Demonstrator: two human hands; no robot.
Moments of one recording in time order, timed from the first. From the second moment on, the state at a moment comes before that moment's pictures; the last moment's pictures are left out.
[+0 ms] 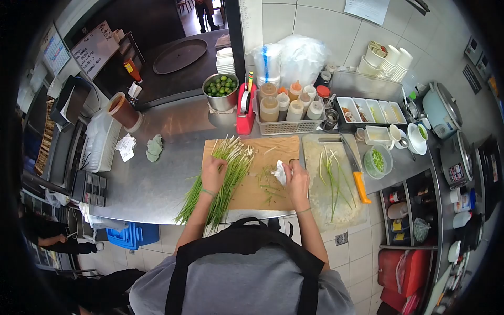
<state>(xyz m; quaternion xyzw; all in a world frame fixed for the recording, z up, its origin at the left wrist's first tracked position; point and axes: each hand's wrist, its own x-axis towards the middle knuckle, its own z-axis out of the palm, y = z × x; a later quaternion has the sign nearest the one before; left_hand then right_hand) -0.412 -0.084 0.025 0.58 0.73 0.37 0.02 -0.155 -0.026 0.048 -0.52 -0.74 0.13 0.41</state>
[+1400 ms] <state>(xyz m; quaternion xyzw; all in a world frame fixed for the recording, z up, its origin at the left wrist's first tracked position) -0.354 -0.091 0.035 0.38 0.47 0.57 0.56 -0.185 -0.025 0.034 -0.37 -0.35 0.78 0.37</state>
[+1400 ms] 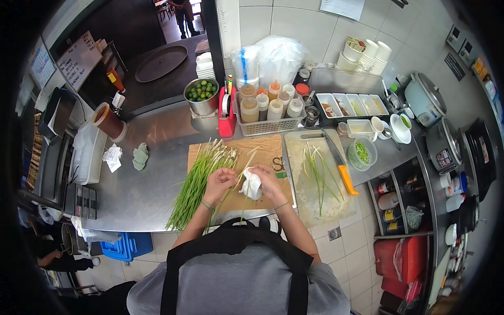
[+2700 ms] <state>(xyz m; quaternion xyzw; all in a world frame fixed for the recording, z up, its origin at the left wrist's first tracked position) -0.382 -0.141 0.057 0.29 0.45 0.62 0.58 -0.184 0.014 0.074 -0.50 -0.77 0.15 0.38</state>
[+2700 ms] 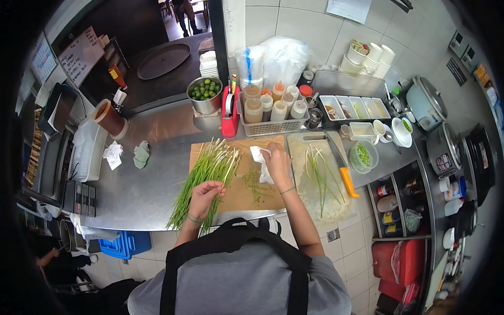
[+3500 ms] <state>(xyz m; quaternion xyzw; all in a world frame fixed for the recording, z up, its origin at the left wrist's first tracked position) -0.343 -0.105 0.044 0.45 0.42 0.51 0.60 -0.163 -0.005 0.044 -0.33 -0.28 0.79 0.44</state>
